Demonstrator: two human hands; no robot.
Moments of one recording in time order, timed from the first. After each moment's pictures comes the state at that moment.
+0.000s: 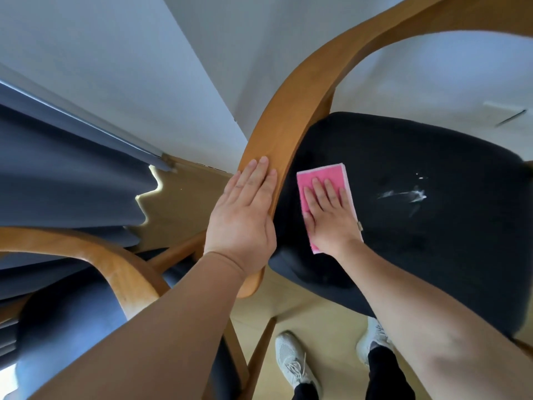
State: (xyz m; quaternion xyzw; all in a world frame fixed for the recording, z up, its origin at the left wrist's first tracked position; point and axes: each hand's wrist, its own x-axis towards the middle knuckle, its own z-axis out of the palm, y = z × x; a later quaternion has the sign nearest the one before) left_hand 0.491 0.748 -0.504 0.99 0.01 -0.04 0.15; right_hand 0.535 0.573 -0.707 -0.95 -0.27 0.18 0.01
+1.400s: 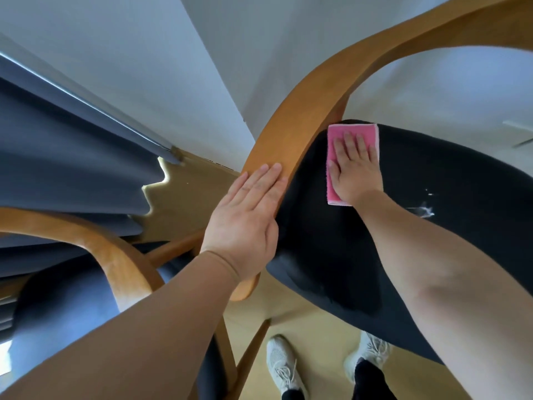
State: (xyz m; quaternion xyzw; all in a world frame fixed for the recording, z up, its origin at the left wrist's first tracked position) left_hand 0.493 0.747 -0.503 0.99 -0.02 -0.03 0.14; right_hand 0.659 0.568 -0.696 -0.96 -0.21 0.18 0.02
